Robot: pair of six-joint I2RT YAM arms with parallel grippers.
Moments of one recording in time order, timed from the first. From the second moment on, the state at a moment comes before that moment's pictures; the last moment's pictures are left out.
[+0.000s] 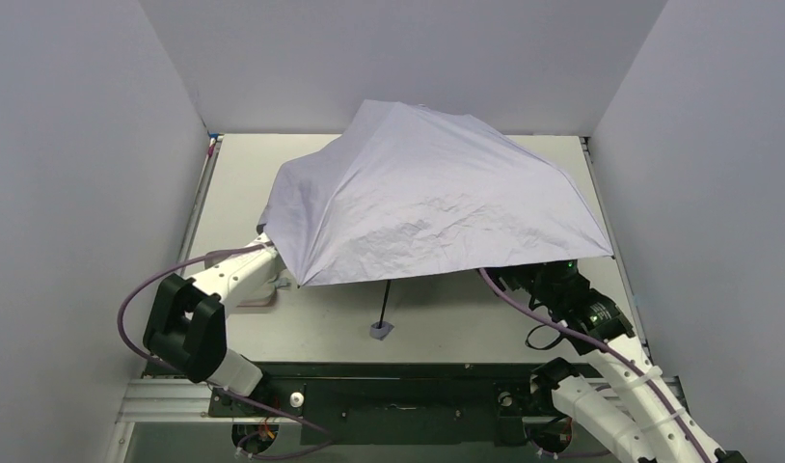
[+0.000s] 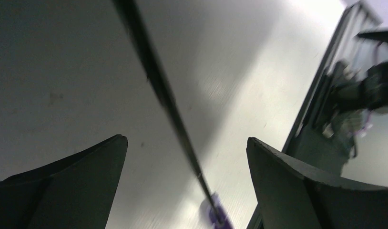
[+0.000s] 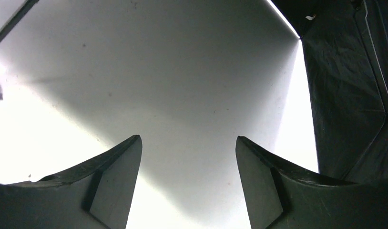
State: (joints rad) left arm -0.56 1.51 1.11 -0.12 0.58 -0.17; right arm 0.46 0.68 0.75 -0.50 -0.08 -0.42
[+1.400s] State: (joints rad) left arm -0.60 0.38 0.73 -1.16 -0.35 0.67; right arm 0.52 0.11 0.72 -1.22 0.27 -0.78
